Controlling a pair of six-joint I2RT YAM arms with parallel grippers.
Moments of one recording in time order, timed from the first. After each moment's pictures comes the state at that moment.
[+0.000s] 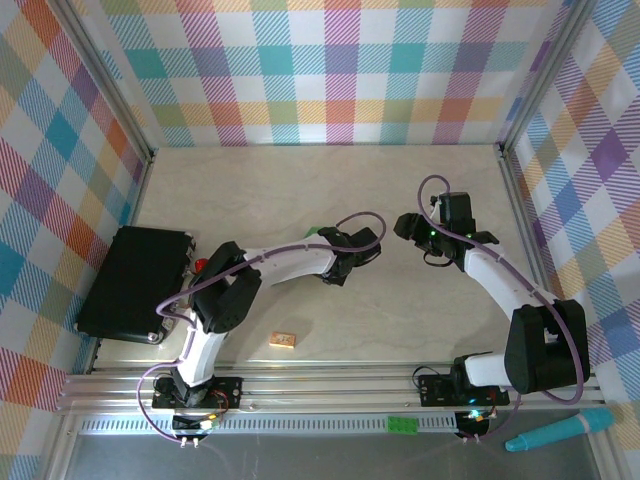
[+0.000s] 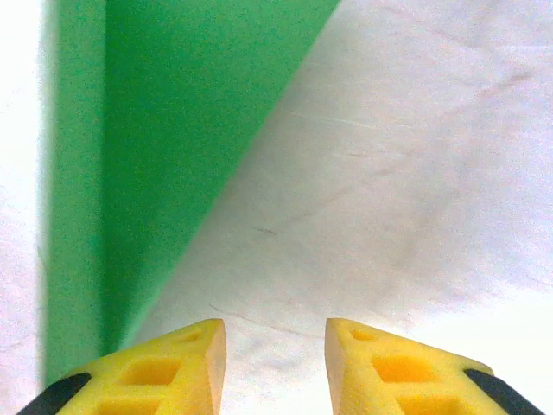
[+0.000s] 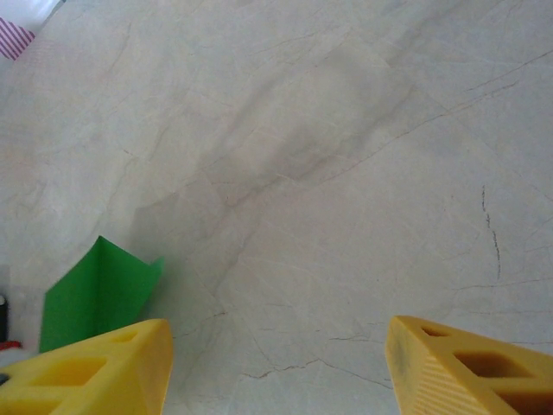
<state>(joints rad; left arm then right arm) -0.95 2.03 1.55 -0.96 -0.47 -0.56 0.17 1.34 0.85 -0.31 -0.29 0.57</state>
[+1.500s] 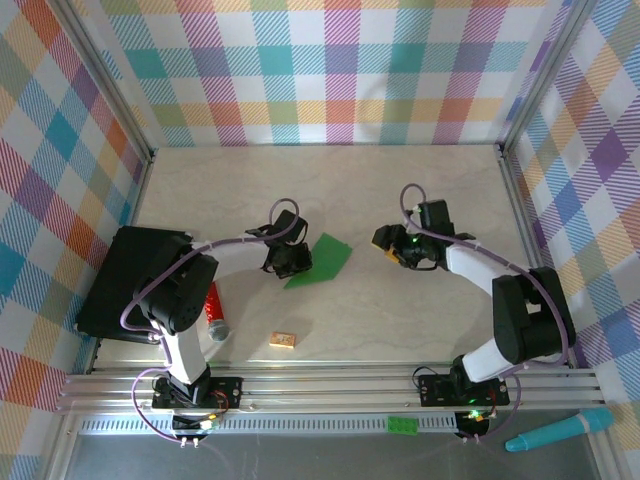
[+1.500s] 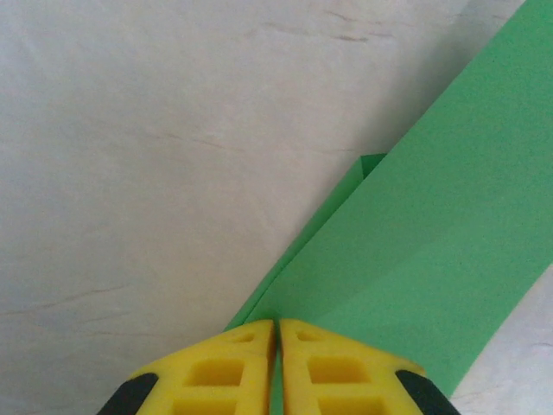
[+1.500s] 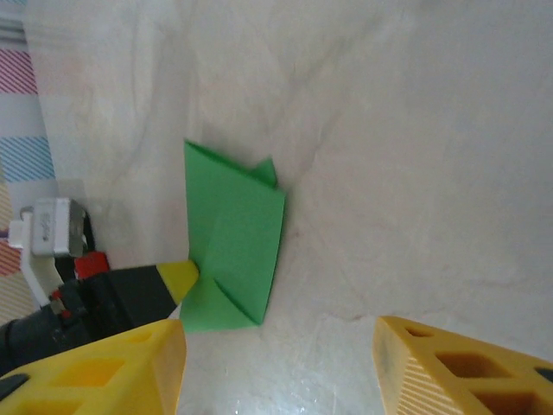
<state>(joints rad) -0.58 1.82 1.03 -0.30 0.15 -0.85 0.28 1.52 0.80 -0.17 -0.55 0.75</state>
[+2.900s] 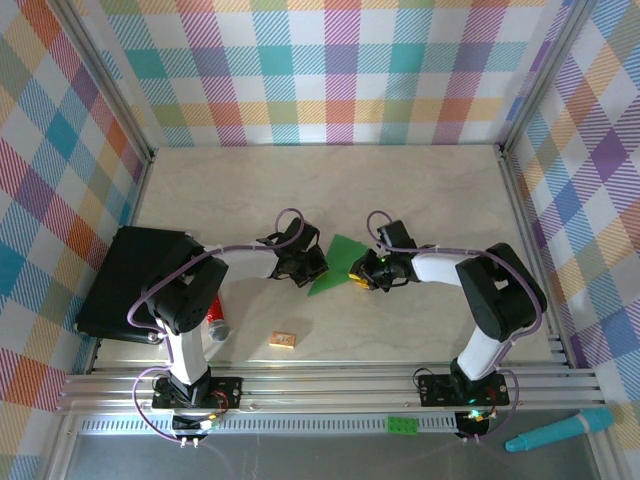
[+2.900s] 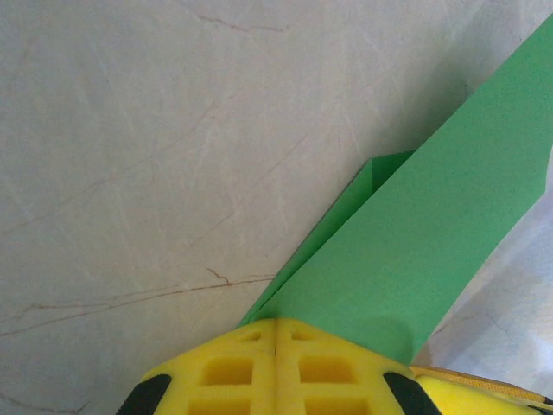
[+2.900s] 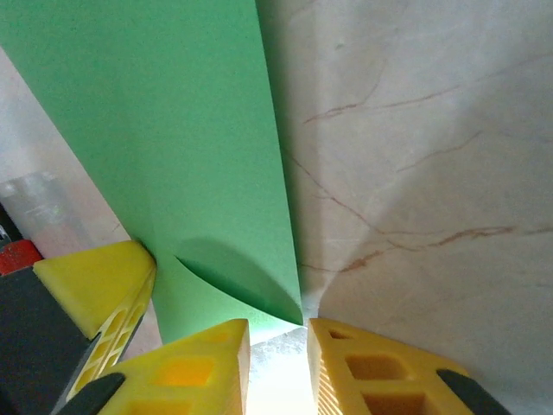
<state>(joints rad) -0.65 1.85 1.00 -0.15 0.22 -1.15 0.49 1.71 0.78 -0.09 -0.48 1.04</state>
